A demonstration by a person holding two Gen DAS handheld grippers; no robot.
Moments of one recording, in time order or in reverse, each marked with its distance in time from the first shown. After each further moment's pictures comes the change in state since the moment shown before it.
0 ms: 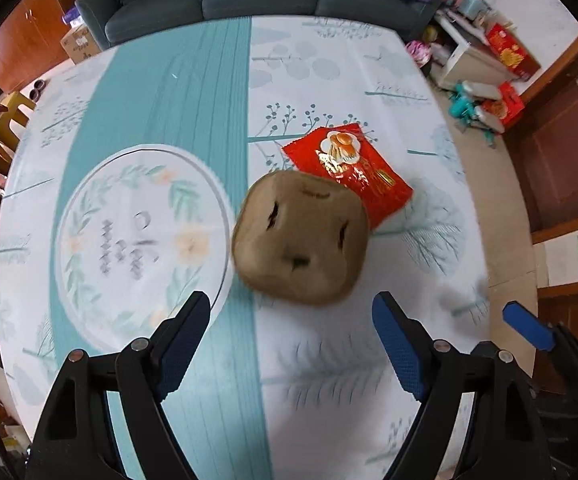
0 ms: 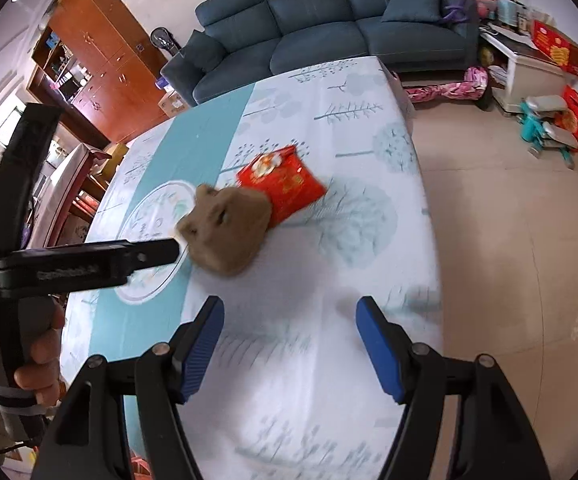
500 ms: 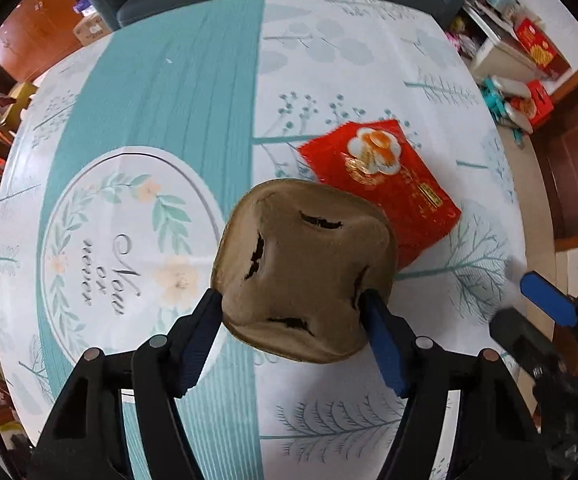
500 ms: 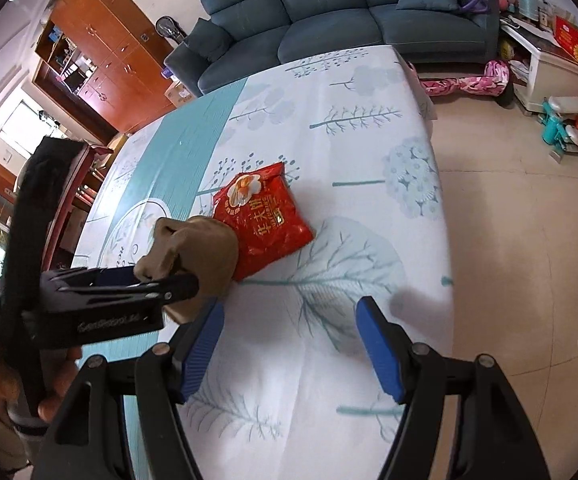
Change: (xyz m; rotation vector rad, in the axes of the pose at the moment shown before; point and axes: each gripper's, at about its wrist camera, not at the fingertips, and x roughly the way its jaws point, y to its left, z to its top) left arm 0.045 -0.002 0.027 -0.045 0.031 0.085; right arm 0.051 -0.020 0.050 -0.021 0.053 0.044
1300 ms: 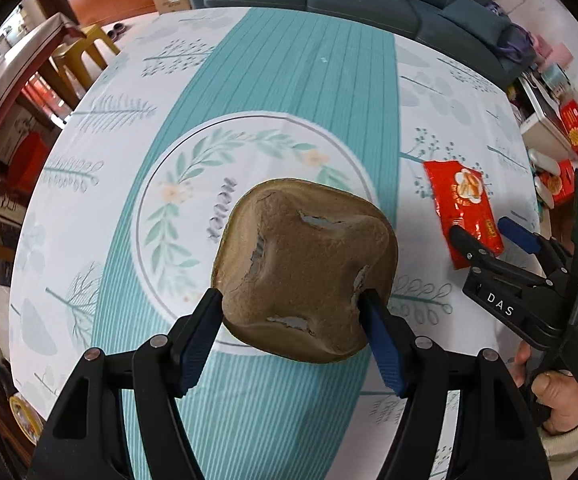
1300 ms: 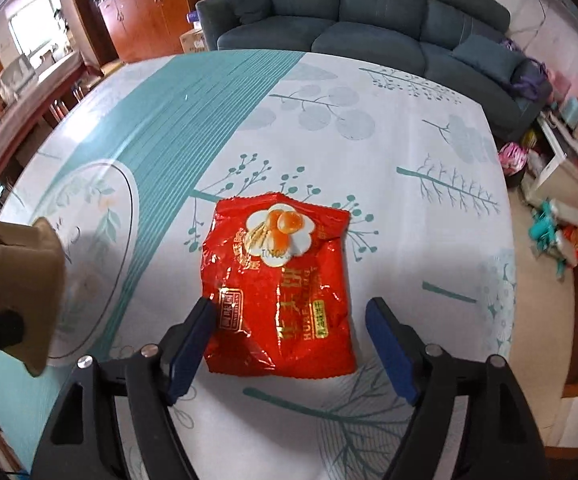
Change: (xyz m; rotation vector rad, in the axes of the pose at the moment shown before) left arm -0.034 0.110 -0.051 -0.267 -0.059 0.010; right arm 0.091 0.069 0.038 -0.349 0.035 -0.237
